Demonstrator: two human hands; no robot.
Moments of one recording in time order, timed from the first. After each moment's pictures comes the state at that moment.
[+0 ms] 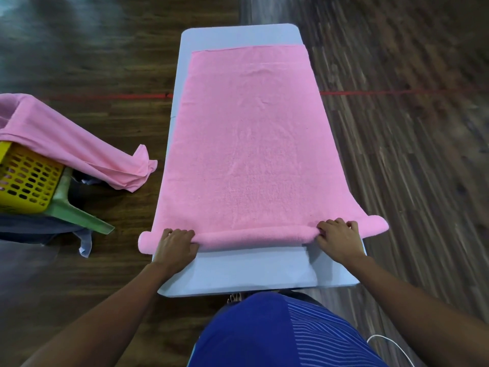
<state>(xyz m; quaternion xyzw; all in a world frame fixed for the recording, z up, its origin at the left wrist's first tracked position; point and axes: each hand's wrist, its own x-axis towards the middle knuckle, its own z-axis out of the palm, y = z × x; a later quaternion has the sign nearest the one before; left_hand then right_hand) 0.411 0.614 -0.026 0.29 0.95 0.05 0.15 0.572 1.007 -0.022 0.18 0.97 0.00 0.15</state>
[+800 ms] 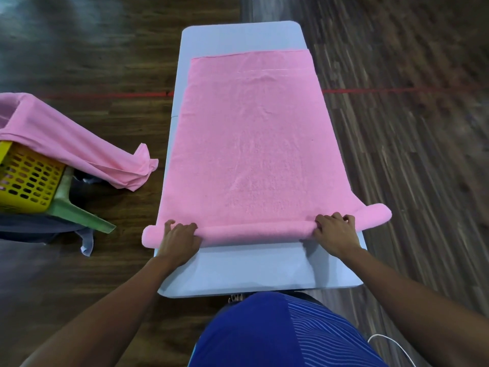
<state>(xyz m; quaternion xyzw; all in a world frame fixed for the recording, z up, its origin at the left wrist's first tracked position) 0.397 0.628 -0.022 0.26 0.95 0.02 0.16 0.551 1.003 -0.018 0.19 0.97 -0.01 0.16</state>
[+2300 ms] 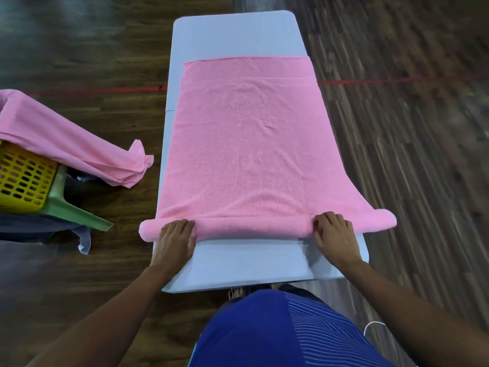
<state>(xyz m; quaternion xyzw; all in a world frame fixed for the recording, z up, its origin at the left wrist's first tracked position) 0.415 0.605 -0.034 0.30 0.95 0.06 0.06 0.587 0.990 -0.033 0.18 0.98 -0.06 -0.02</state>
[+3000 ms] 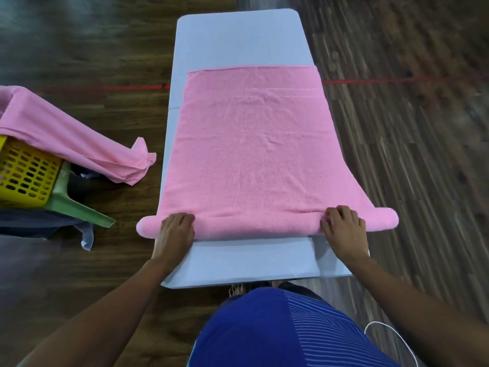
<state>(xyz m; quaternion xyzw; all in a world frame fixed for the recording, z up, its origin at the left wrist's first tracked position) 0.410 0.613 -0.024 0.29 0.95 0.13 0.01 0.590 1.003 -0.029 0.23 0.97 -0.06 -0.05</state>
